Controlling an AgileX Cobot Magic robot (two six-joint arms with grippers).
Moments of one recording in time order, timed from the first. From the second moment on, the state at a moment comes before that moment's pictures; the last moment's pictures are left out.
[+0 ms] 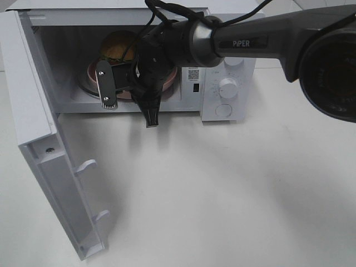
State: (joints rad) left arm 0.01 0.00 -0.52 -0.16 1.07 0.10; right arm 0.70 2.38 -1.88 -0.34 0.44 -0.92
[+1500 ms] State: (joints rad) left arm 0.01 0.00 -0.52 -0.16 1.07 0.10; right arm 0.73 1.87 -1.08 -0.42 0.06 -0.98
